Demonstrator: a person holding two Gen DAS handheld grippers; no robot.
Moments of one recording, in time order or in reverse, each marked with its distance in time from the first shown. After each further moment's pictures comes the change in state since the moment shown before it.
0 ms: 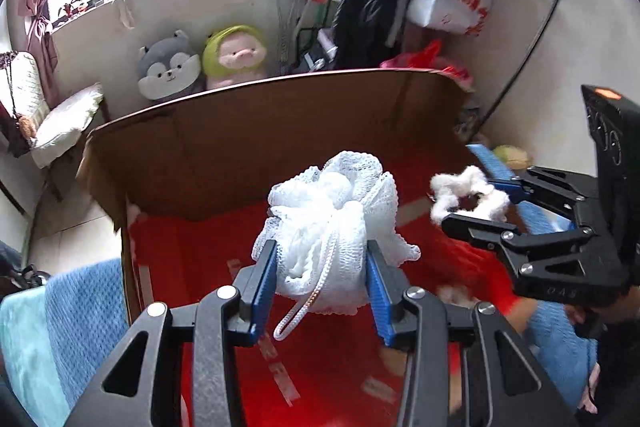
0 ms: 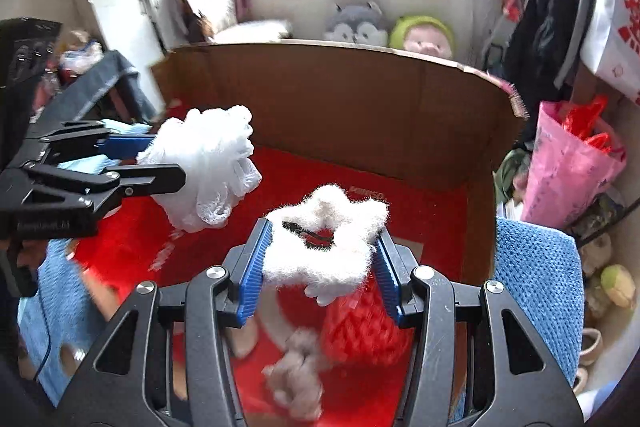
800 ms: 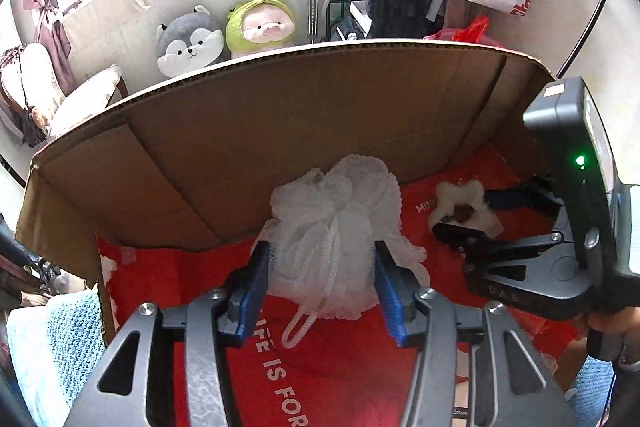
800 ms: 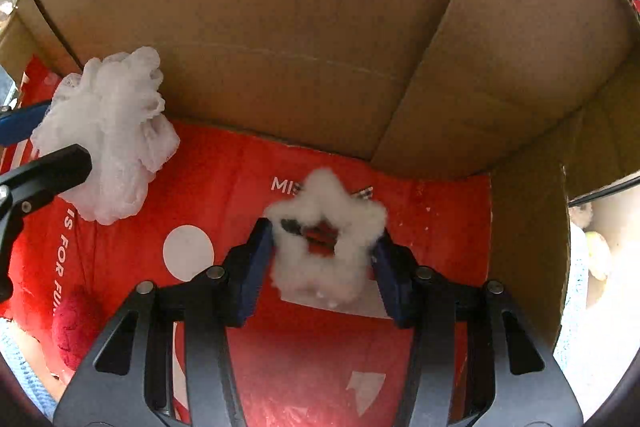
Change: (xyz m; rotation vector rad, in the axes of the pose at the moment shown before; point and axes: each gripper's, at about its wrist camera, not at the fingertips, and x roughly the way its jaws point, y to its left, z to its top) left arm 0.067 0.013 0.026 -0.025 0.093 0.095; right arm 0.121 -0.030 0.025 0.050 0.308 -0.159
